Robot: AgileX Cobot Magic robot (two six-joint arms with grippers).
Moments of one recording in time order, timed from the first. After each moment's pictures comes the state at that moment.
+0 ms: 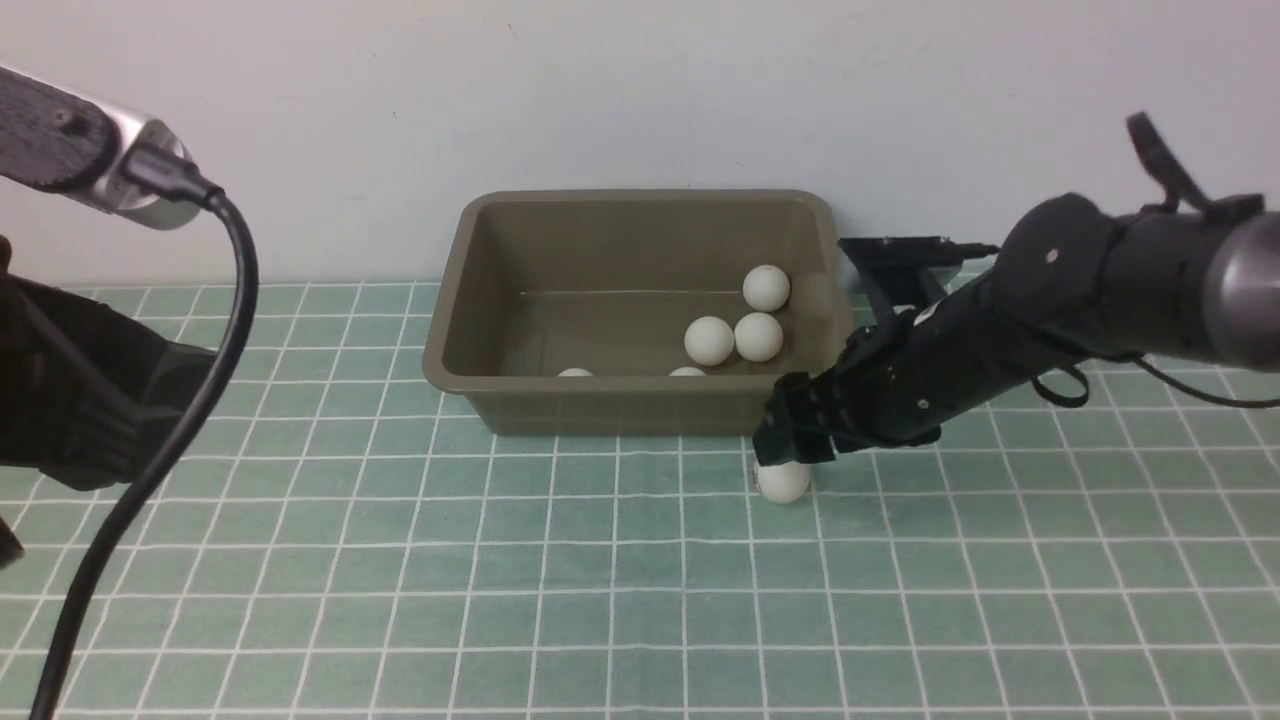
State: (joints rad) right arm 0.38 1.95 -1.25 0.65 0.59 -0.46; left arm -0.28 0.92 -1.02 0.02 0.89 0.13
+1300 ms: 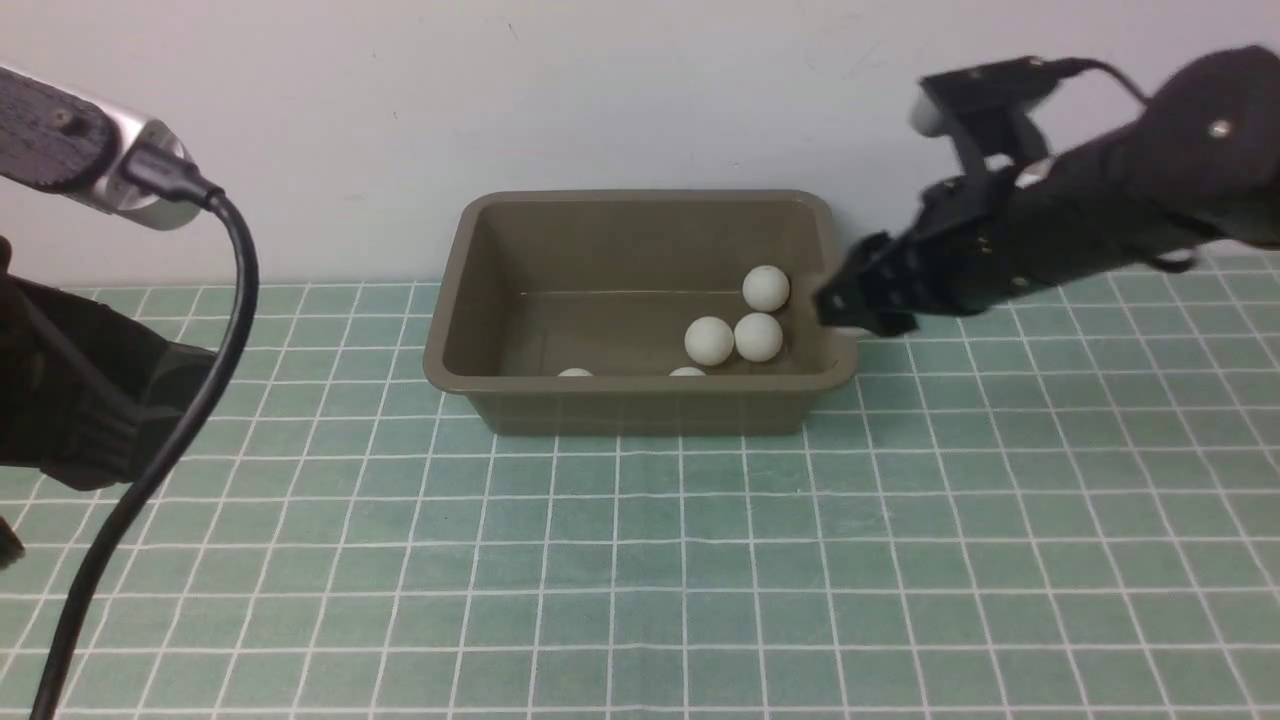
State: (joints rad) right arm 0.33 2.02 -1.58 0.95 0.77 -0.97; left arm -0.28 0.92 -1.02 0.01 0.89 0.13
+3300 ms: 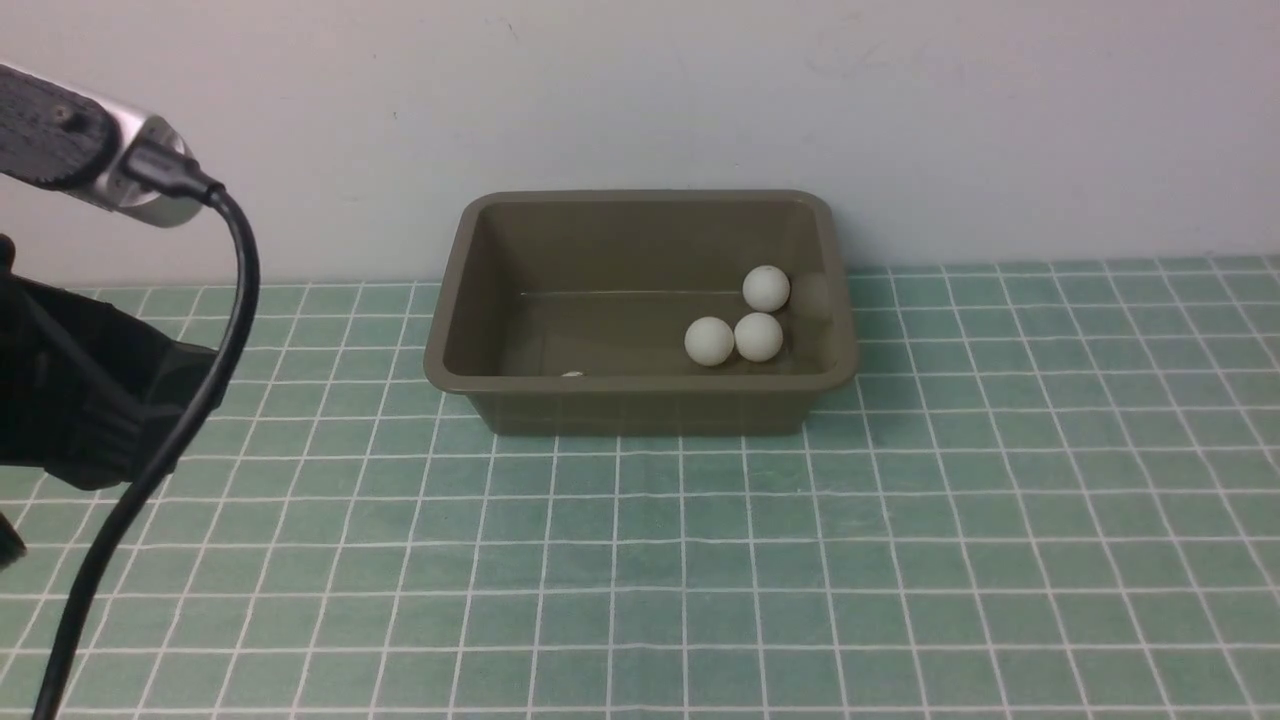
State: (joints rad) right arm -0.13 0.77 -1.01 0.63 0.92 -0.71; left arm -0.28 0.92 -1.02 0.00 0.89 0.13
